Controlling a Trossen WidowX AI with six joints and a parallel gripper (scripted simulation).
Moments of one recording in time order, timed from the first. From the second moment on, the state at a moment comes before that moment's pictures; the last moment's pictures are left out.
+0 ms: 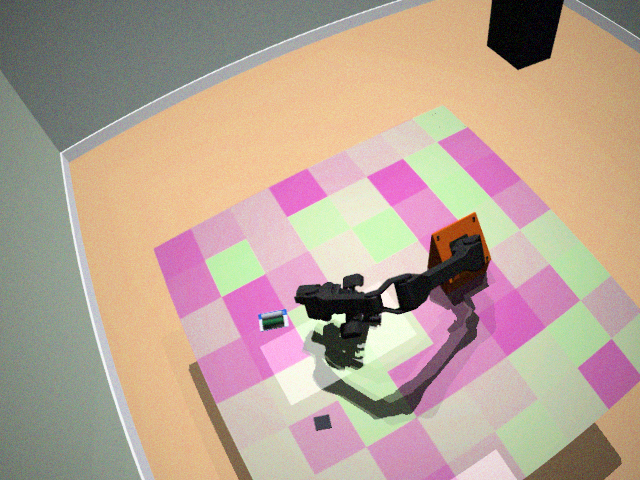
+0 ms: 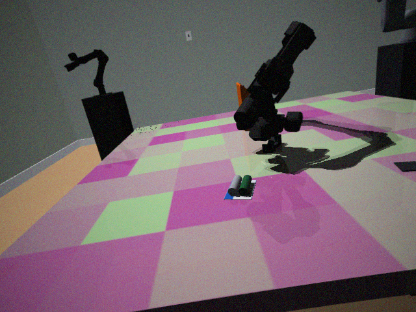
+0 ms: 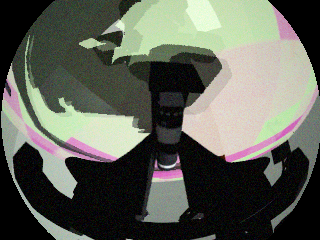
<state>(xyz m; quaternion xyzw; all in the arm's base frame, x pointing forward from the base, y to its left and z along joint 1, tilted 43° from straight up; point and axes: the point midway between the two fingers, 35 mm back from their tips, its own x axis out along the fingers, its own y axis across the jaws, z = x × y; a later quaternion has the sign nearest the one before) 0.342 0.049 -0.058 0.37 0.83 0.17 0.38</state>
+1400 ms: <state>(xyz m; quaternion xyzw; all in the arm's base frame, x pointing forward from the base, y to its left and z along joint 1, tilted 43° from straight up) 0.350 0.048 -0.063 0.37 0.83 0.16 0.40</state>
